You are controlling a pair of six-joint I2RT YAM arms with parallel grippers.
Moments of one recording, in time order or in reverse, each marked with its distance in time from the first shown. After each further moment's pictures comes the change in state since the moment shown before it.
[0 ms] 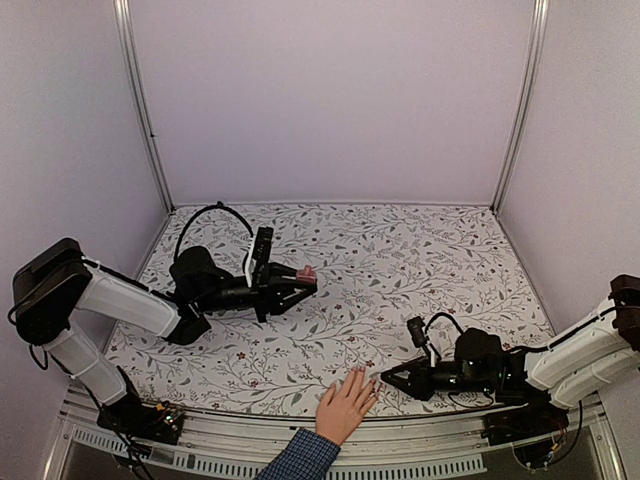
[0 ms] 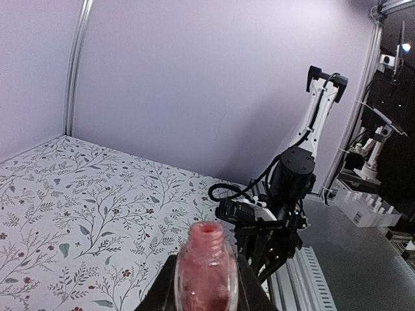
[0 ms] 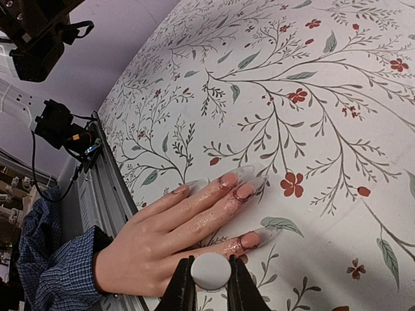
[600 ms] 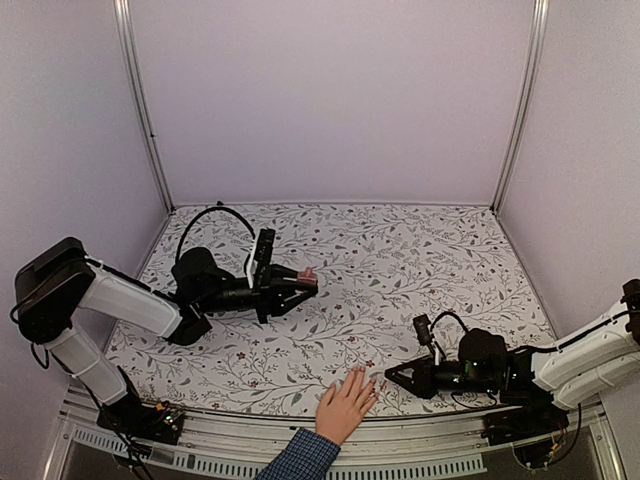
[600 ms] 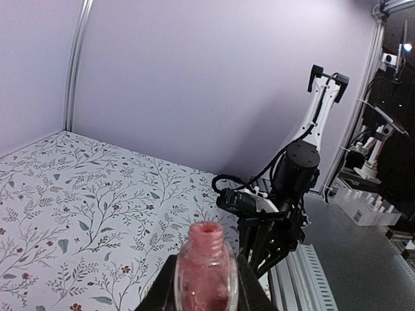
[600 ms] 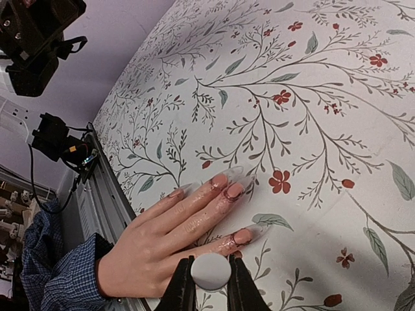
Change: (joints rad) left arm 0.000 0.014 0.000 0.001 0.000 0.000; right arm 0.014 -0.074 -0.002 -0.087 0.051 0.052
